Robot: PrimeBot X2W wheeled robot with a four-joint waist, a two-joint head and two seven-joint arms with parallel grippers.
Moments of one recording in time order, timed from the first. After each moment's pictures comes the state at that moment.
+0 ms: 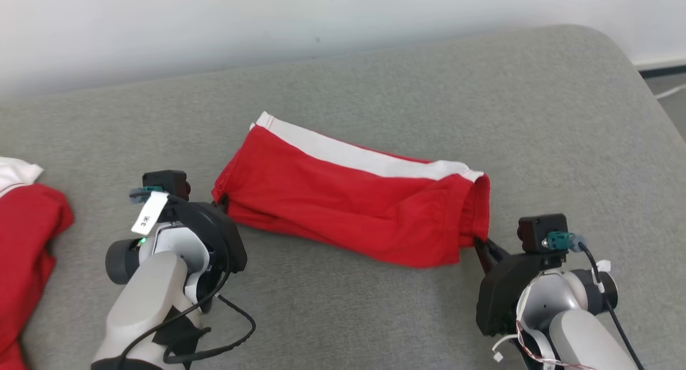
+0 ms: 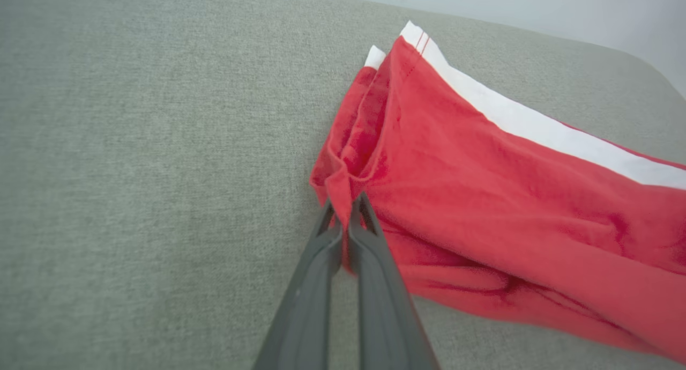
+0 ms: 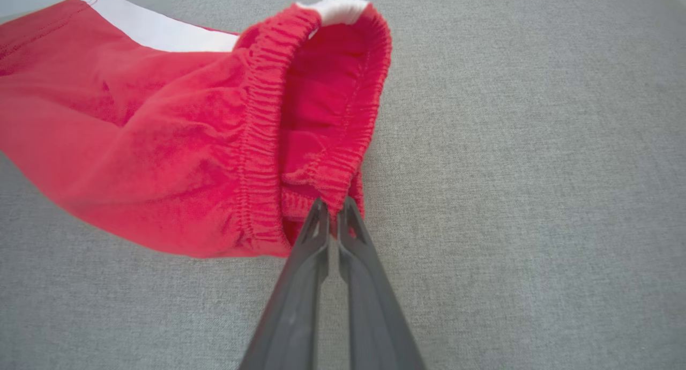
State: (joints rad) left arm -0.77 0.03 -0.34 1.04 -0.41 -0.03 0.07; right arm -0.23 -0.13 0.23 0.16 0.35 -0.13 0.38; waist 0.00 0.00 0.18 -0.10
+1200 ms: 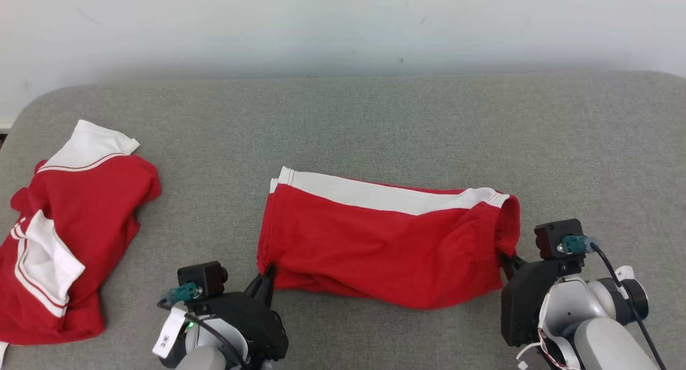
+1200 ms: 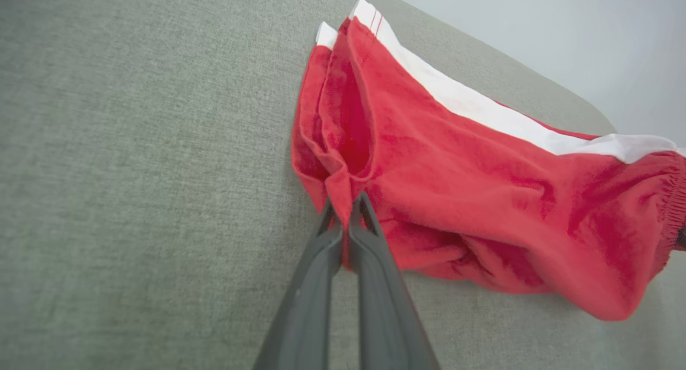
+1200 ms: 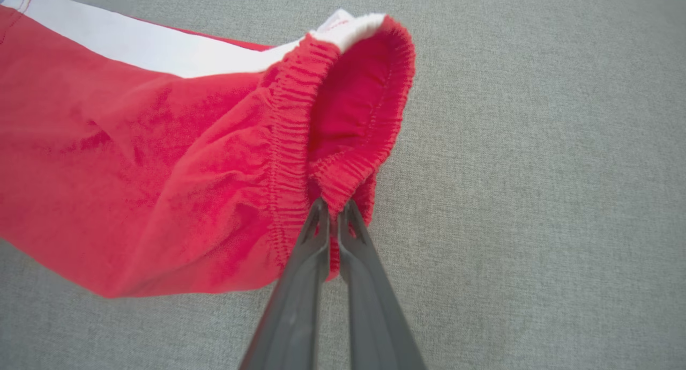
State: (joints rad) left arm -0.38 0.03 -0.48 0.62 -0.60 0.03 -0.01; right arm -0.17 -0.19 0.20 0.09 0.28 -0.13 0.53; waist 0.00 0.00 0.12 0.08
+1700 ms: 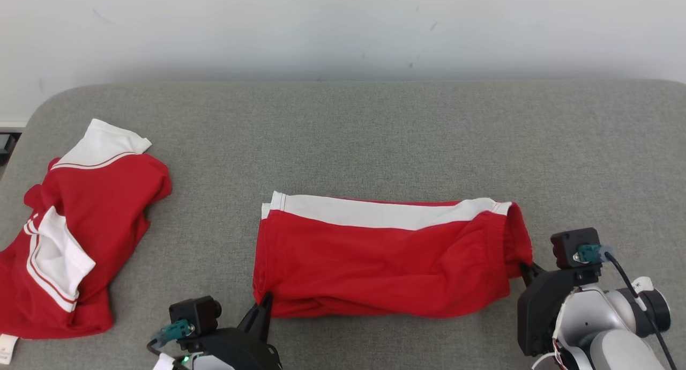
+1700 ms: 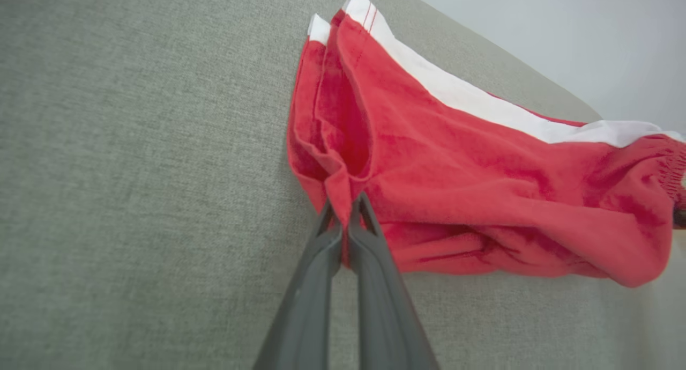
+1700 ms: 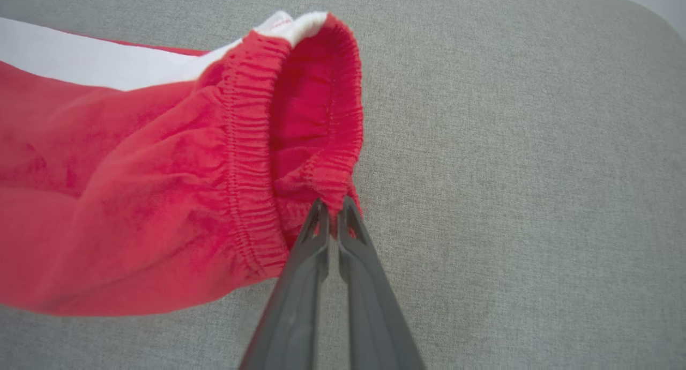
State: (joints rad) left arm -0.21 0.07 -0.47 0.42 -0.60 0.08 0.00; right arm -0.12 -0.20 0.15 0.03 0.23 -0.13 0.57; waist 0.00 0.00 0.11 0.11
